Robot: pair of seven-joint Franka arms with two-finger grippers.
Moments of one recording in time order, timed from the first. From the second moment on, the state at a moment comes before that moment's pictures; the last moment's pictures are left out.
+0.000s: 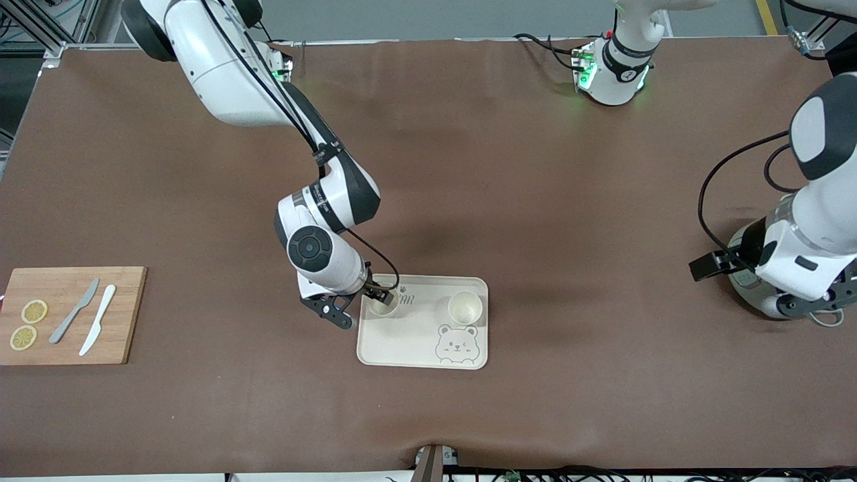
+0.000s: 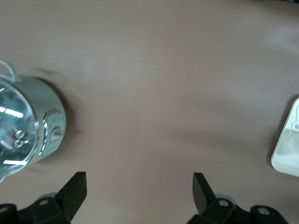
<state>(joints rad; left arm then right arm) -0.04 0.36 -0.09 -1.26 0.09 1.59 -0.34 0.50 0.78 0.01 -1.32 0.11 2.06 0.98</state>
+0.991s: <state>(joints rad) -0.04 0.08 -0.14 -1.48 0.04 1.48 -0.21 0.27 0.42 0.00 -1.25 0.08 1.60 0.74</state>
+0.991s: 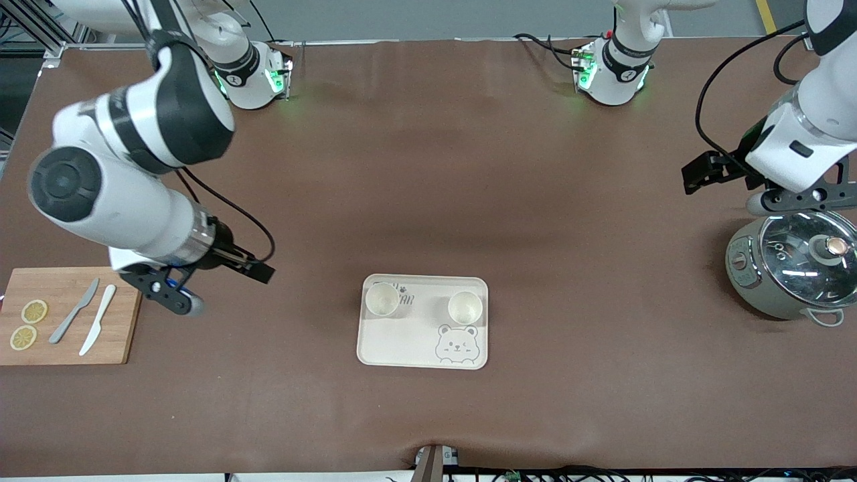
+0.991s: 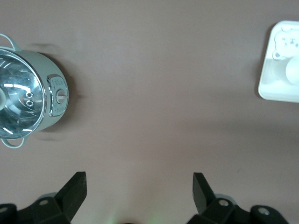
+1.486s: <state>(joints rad) -0.03 0.02 -0.14 -1.53 0.02 1.49 -0.19 0.06 0.19 0.00 -1.48 0.08 1.61 0.26</state>
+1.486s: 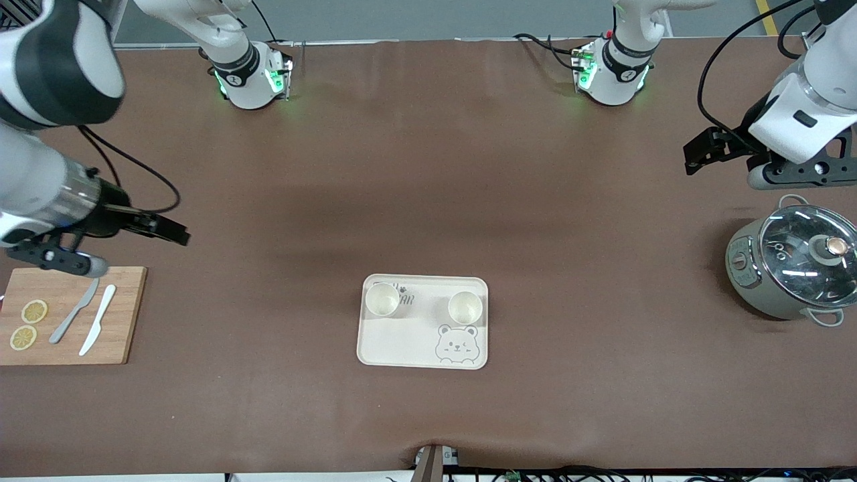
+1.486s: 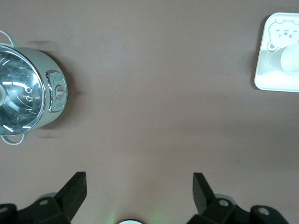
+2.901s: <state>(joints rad) -0.02 0.09 -0.14 -1.42 0.02 1.47 -0.19 -0.03 0.01 0.01 -1.55 -0.01 1.53 -0.11</state>
